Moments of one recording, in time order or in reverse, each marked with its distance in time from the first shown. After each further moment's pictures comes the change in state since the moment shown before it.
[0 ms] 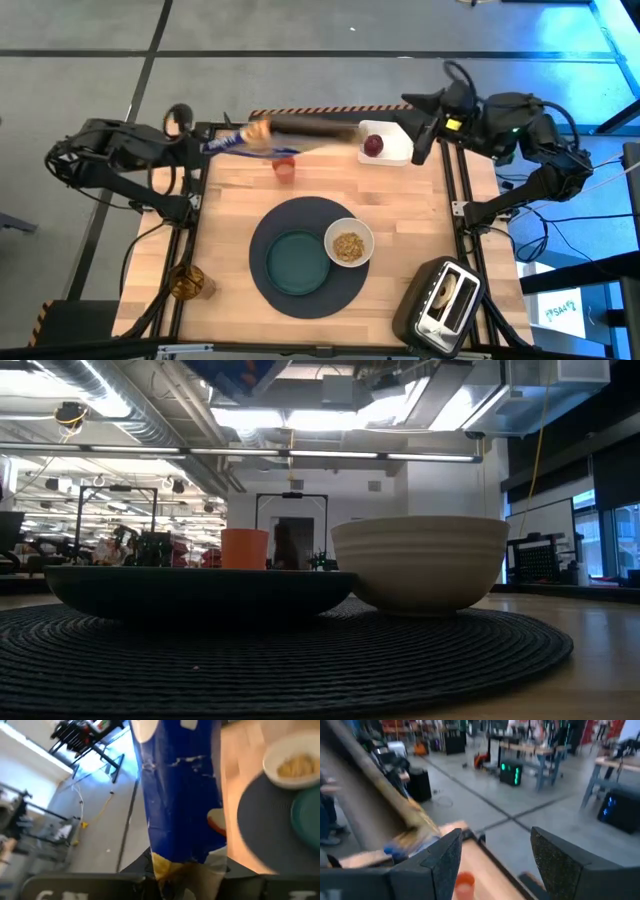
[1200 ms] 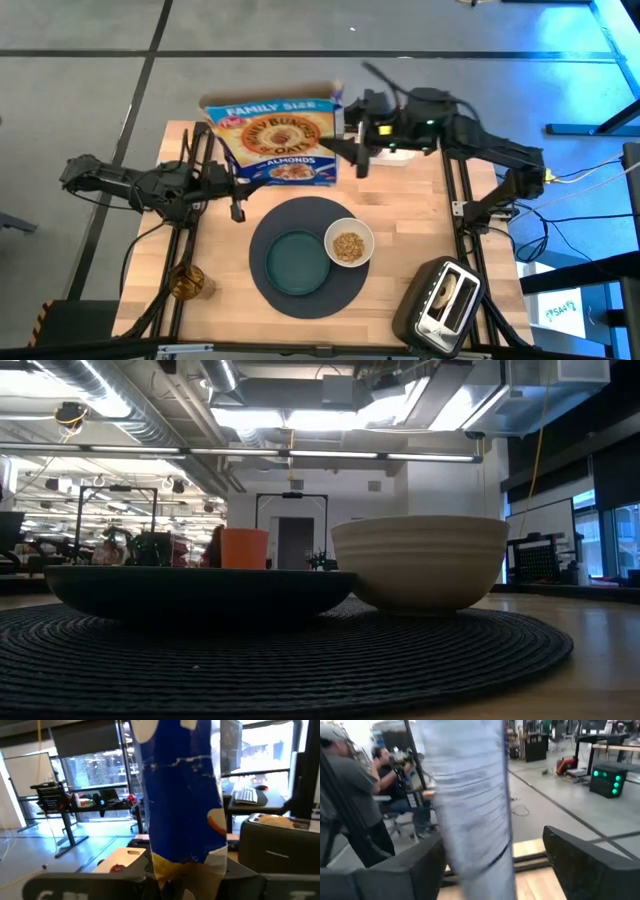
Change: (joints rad) left arm 0.000 -0.182 -0.935 1.463 0.221 -0.159; right arm -0.121 0.271 0.001 0.370 -0.556 0.027
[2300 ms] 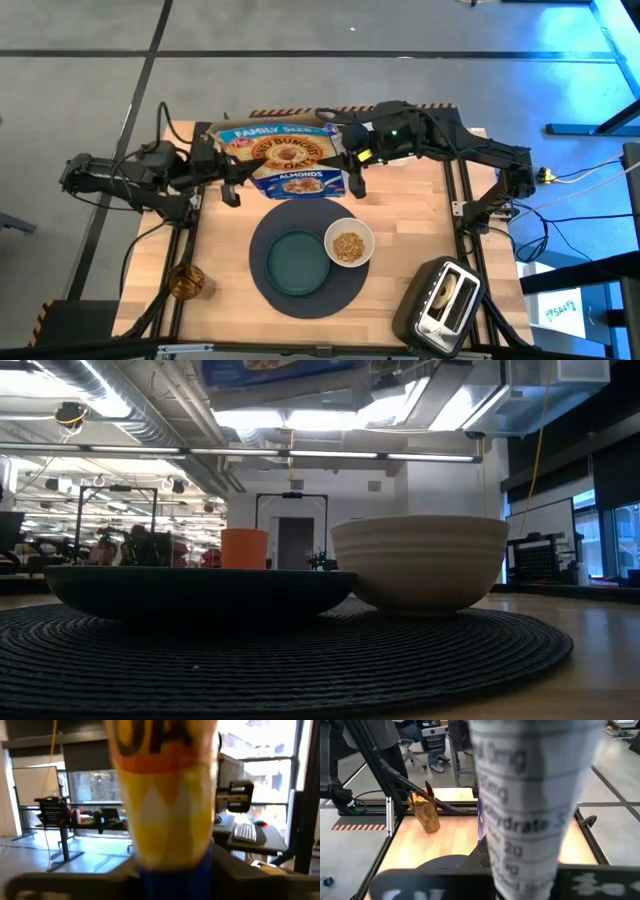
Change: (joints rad) left arm 0.055 0.091 0.283 -0.082 0.040 -0.052; right arm -0.011 0.060 -0.001 -0.261 -0.161 -0.151
